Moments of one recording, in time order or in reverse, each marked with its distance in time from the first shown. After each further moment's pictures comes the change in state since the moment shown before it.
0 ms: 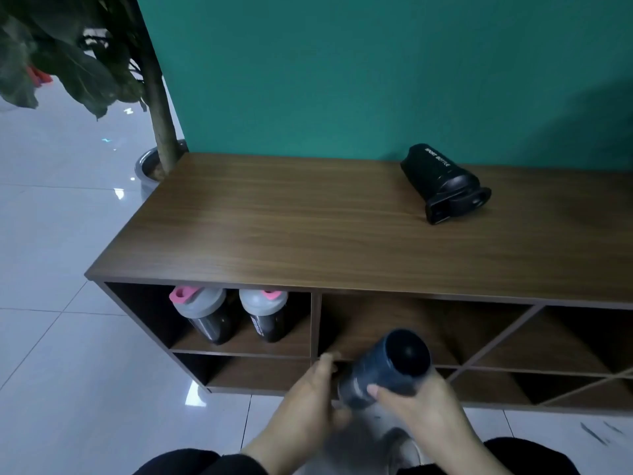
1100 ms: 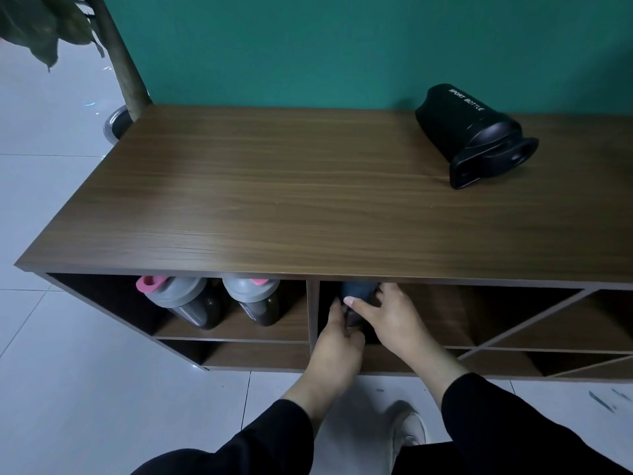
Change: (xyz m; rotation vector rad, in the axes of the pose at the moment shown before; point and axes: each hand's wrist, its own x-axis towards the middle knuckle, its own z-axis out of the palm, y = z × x) left_hand 0.106 -0.015 0.043 -0.589 0.075 -0.249; right_hand 0.117 -0.031 0.044 -0.086 0.018 -0.194
